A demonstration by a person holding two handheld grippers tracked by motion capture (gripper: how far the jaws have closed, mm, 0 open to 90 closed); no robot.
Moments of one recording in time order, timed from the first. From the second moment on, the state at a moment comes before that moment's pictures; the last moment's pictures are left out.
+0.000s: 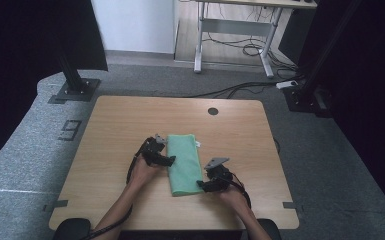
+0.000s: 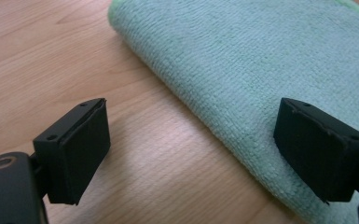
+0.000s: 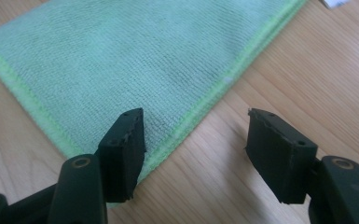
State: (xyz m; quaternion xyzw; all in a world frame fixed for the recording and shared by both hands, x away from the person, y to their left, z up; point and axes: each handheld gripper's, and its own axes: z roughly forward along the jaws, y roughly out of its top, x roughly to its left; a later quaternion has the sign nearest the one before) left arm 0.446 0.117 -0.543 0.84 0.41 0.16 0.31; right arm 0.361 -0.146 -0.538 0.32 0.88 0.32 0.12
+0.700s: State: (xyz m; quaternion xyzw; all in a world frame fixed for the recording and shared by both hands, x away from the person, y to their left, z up) left arm 0.460 0.135 -0.545 0.83 0.43 0.15 0.32; right arm 0.363 -0.117 -0.540 0.31 0.88 0.34 0.12
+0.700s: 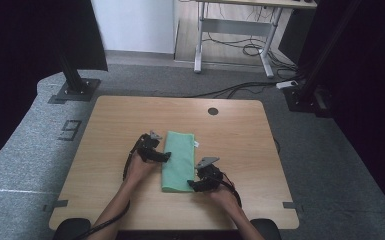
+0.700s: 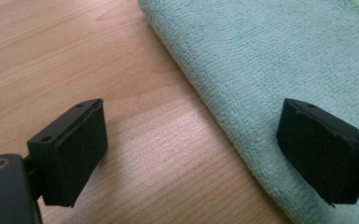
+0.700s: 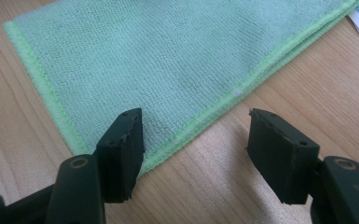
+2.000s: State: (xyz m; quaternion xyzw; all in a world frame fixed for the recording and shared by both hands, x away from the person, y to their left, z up) left arm 0.352 0.182 -0.519 0.85 0.38 0.14 0.34; right arm 0.358 -0.177 -0.515 0.35 0.85 0.36 0.16
